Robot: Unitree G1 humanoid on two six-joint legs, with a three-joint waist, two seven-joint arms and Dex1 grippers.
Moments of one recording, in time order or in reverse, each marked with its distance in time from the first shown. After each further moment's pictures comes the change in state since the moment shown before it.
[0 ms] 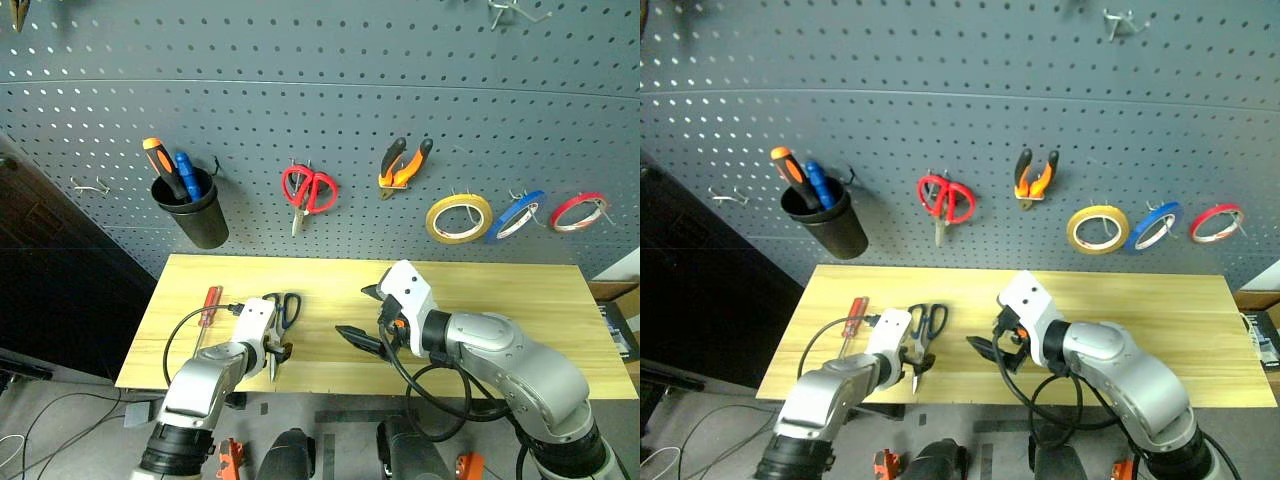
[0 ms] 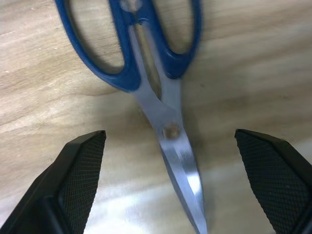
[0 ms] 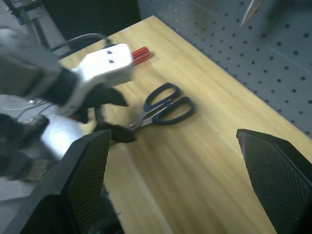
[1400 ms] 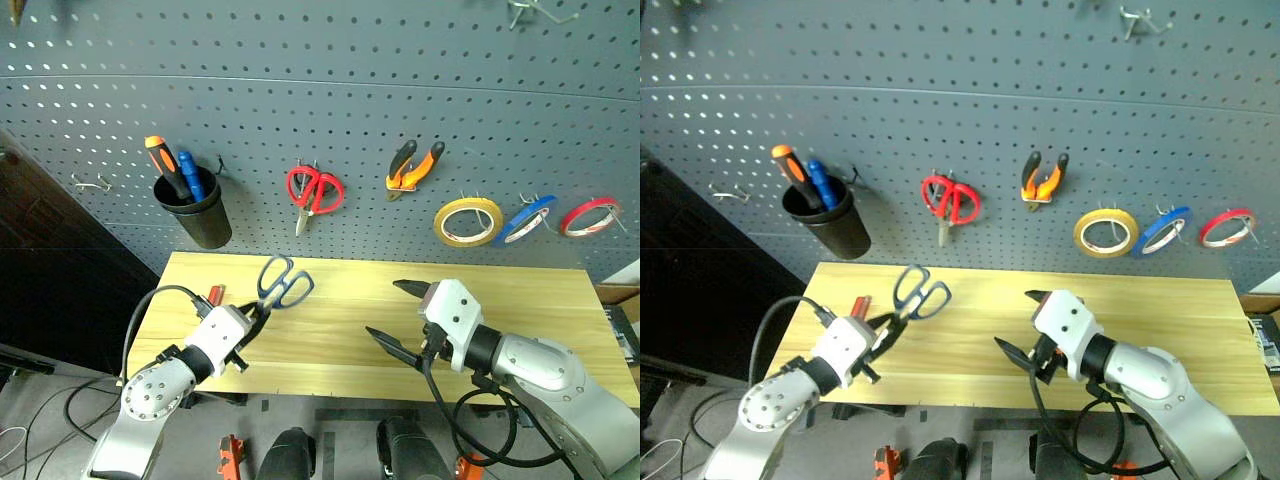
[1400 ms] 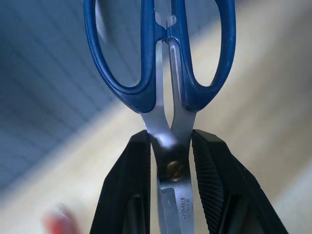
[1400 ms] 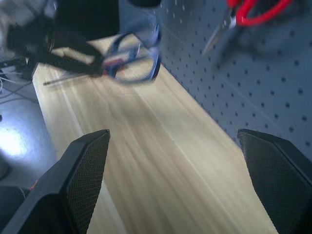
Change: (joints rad) left arm 0.336 0.273 0.113 -0.161 0.065 -1.173 -0.261; right arm 0.246 -0.212 -0.103 -0.130 -0.027 -0.390 -0.014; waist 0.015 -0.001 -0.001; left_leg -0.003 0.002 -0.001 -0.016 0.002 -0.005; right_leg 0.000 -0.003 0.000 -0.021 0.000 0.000
